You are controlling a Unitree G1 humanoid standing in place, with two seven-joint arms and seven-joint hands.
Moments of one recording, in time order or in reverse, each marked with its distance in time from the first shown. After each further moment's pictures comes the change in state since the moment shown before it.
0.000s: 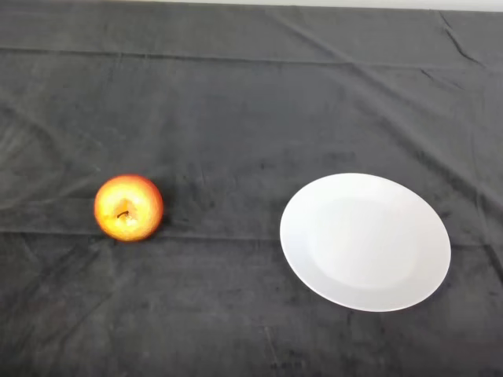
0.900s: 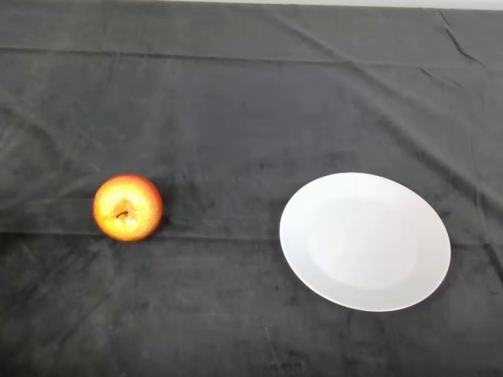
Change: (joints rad) left arm -0.054 -0.112 -0.127 -0.038 0.160 -0.049 -0.168; right arm 0.000 0.000 -0.001 -0.001 0.001 0.000 0.000
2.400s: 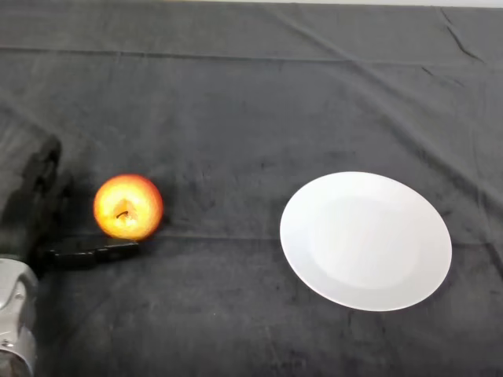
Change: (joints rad) left arm -0.066 -0.211 -0.205 -0.007 0.170 -0.076 -0.175; right arm -0.001 -0.003 -0.005 -0.004 0.000 0.001 0.000
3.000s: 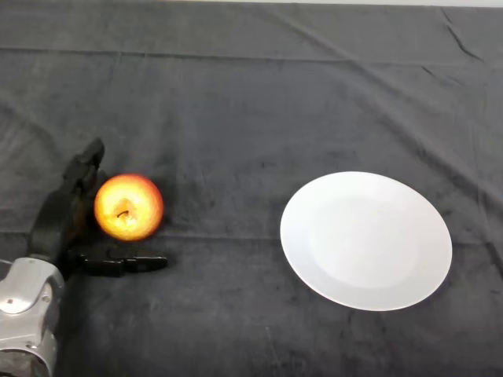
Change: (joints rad) left arm -0.001 -0.039 -0.077 -0.003 0.042 -0.039 -0.024; right arm 0.000 -0.001 -0.002 -0.002 0.000 0.000 0.000
